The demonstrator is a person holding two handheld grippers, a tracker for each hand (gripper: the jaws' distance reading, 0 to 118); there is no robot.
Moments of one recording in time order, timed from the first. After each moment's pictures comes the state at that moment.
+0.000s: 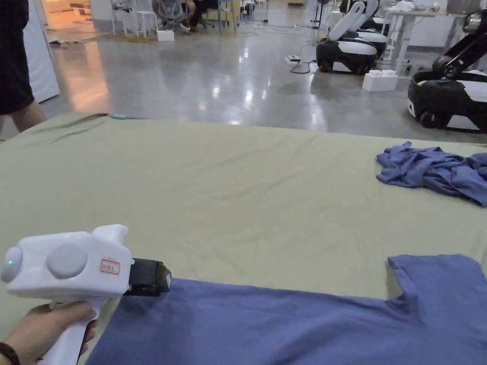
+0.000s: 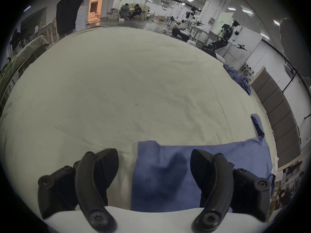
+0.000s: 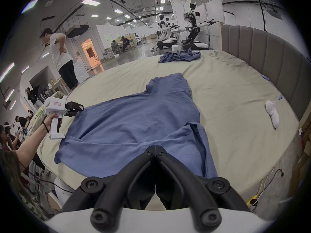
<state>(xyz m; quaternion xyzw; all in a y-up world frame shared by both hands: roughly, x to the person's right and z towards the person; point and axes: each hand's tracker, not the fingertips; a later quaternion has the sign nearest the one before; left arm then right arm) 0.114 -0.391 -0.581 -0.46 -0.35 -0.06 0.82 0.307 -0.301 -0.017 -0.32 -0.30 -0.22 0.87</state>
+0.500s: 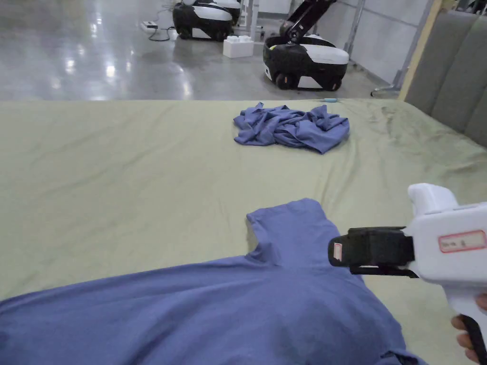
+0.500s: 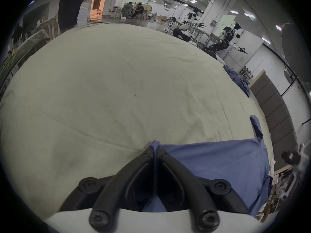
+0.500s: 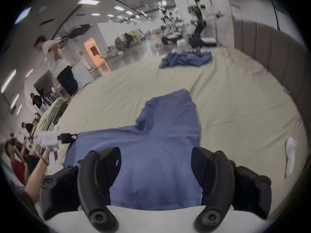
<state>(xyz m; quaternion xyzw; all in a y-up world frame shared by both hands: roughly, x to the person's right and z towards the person) 0.109 -0.396 -0.567 -0.47 -0.35 -0.03 0.81 0.500 -0.292 -0.141 -0.36 -0.26 -0.28 0.85</state>
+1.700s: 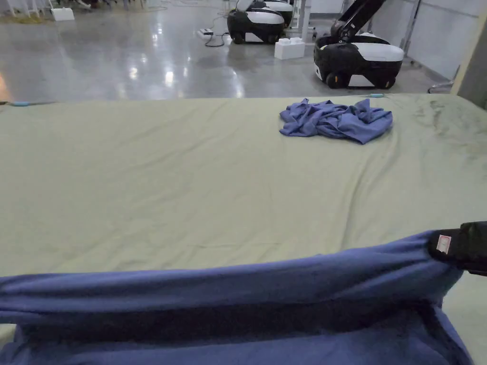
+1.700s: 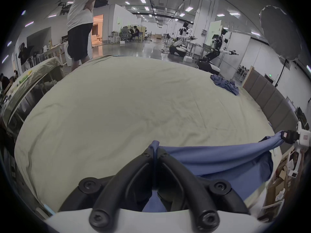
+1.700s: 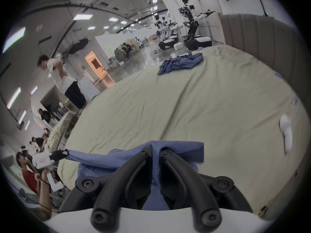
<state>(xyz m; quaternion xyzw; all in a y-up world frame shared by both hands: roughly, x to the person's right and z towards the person) -0.029 -0.291 -0.421 -0.38 -0.34 -0.06 0.86 0.412 -0.264 -0.002 -0.26 -0.26 -0.32 0.87</state>
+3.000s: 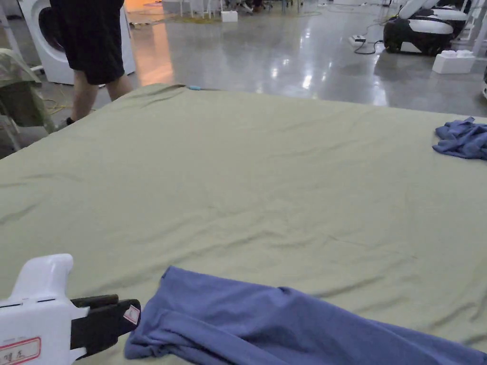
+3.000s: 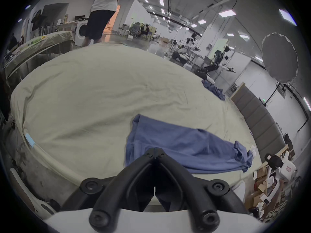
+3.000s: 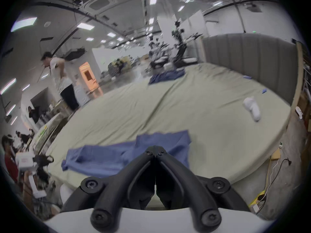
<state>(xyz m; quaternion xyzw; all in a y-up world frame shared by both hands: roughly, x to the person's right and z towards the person) -0.100 -0.329 -0.309 -0.41 -0.34 0.04 0.84 0.276 -0.297 0.069 -0.25 -0.31 -0.23 0.89</state>
